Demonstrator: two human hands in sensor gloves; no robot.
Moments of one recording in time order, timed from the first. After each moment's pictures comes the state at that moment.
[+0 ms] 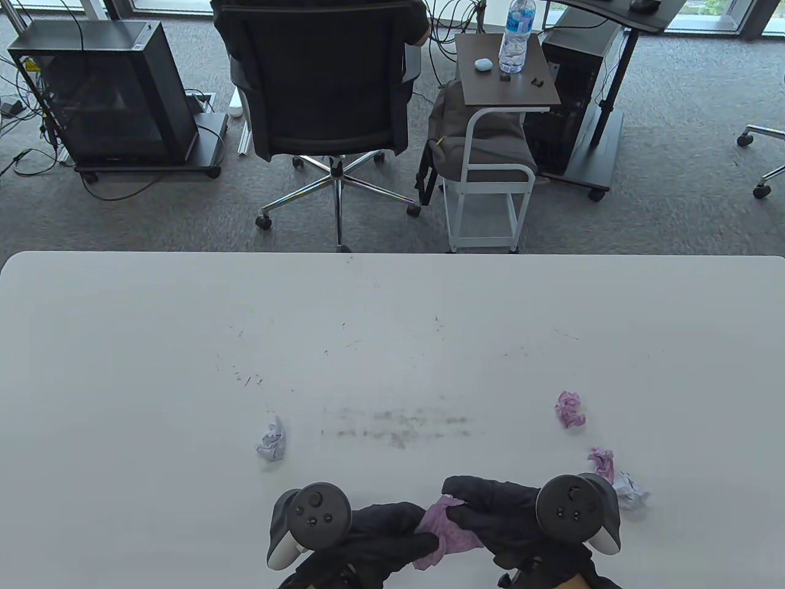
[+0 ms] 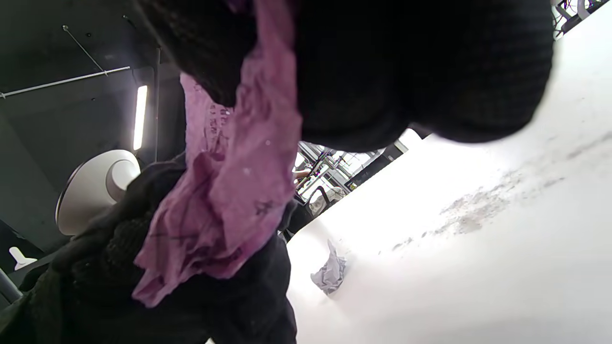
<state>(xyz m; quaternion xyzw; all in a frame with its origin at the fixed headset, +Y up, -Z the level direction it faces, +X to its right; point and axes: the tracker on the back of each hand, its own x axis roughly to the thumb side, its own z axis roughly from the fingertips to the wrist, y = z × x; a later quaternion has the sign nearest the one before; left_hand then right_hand) -0.103 -0.712 -0.203 -0.15 -0.29 0.47 0.82 0.146 -0.674 -0.209 0.28 0.01 0.86 0.43</state>
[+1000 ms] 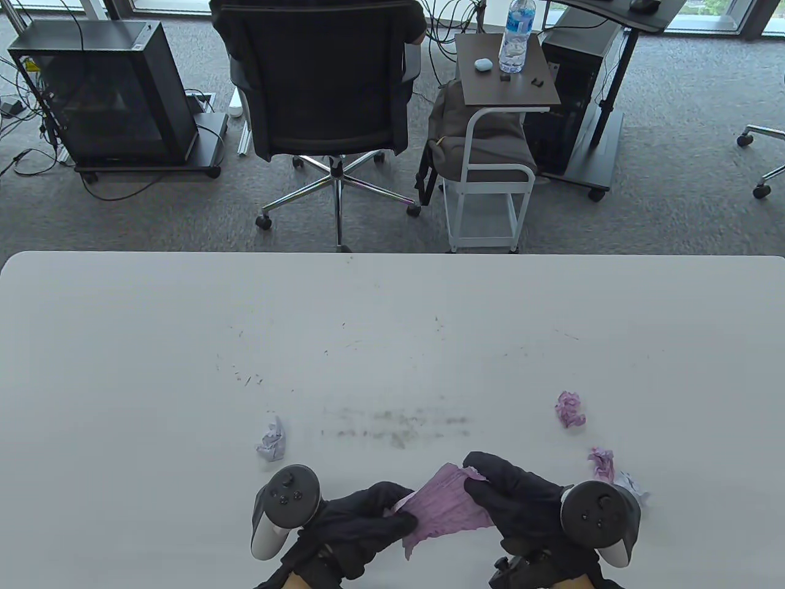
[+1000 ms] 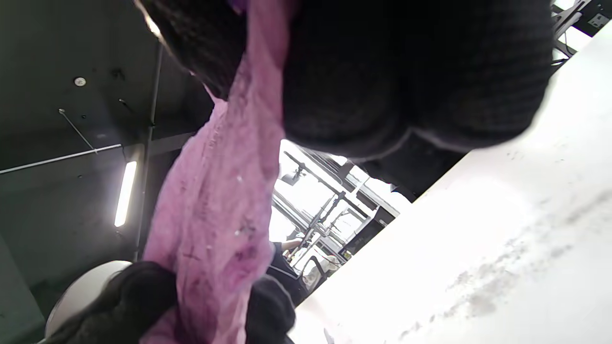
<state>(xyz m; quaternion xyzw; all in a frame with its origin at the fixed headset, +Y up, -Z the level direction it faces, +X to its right) -0.126 -0.720 -0.216 -0.16 -0.25 0.58 0.75 0.166 -0.682 -0.213 0.20 -0.07 0.85 0.48</state>
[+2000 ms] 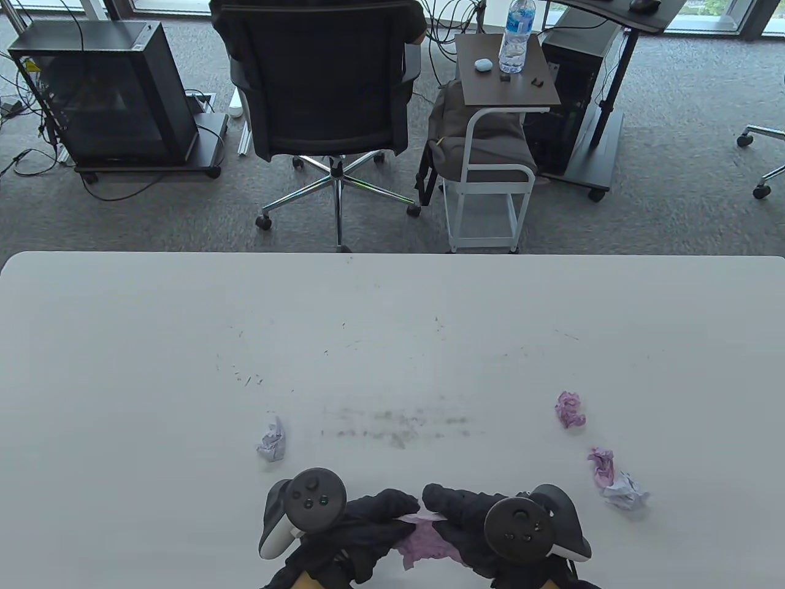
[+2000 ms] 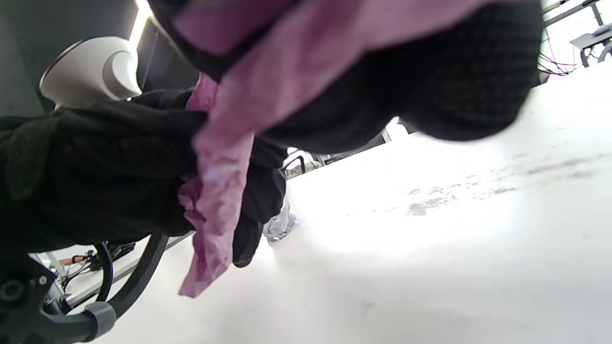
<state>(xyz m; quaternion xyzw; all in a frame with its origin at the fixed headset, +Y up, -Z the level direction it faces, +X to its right) -0.118 -0.719 -0.214 -0.16 -0.24 0.43 0.86 0.116 -0.683 -0.202 0.31 0.01 0.91 0.29</state>
